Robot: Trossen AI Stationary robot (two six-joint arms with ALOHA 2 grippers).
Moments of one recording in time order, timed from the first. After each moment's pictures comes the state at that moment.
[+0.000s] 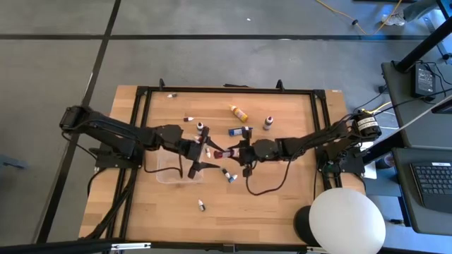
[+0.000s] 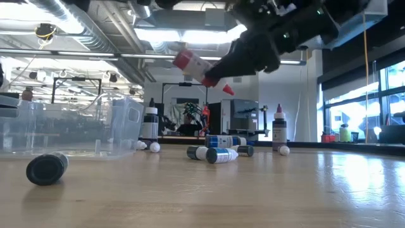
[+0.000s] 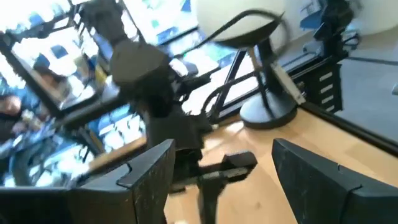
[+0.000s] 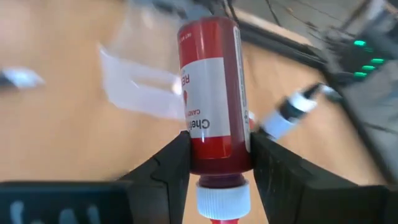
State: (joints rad) left arm -0.11 1.25 0.73 0.41 0.08 0.37; right arm 0.15 1.62 0.84 0.32 0.31 -0.30
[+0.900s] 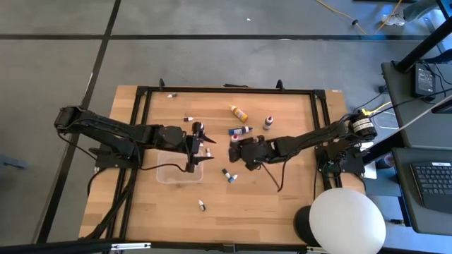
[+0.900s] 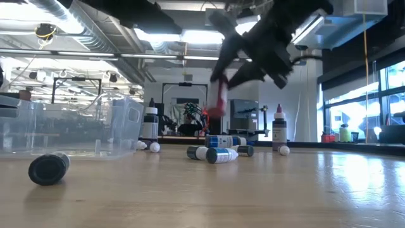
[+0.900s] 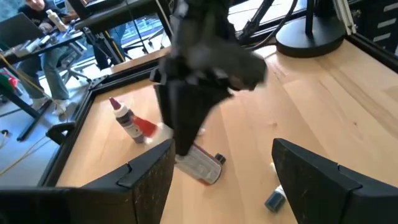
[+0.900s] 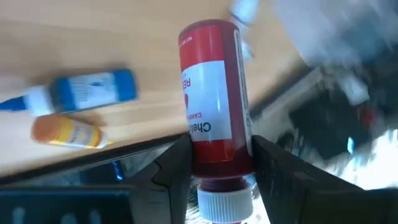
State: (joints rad) left arm -0.11 1.17 0.73 0.07 -0.14 0.23; right arm 0.19 1.69 1.07 -0.18 0.59 -2.06
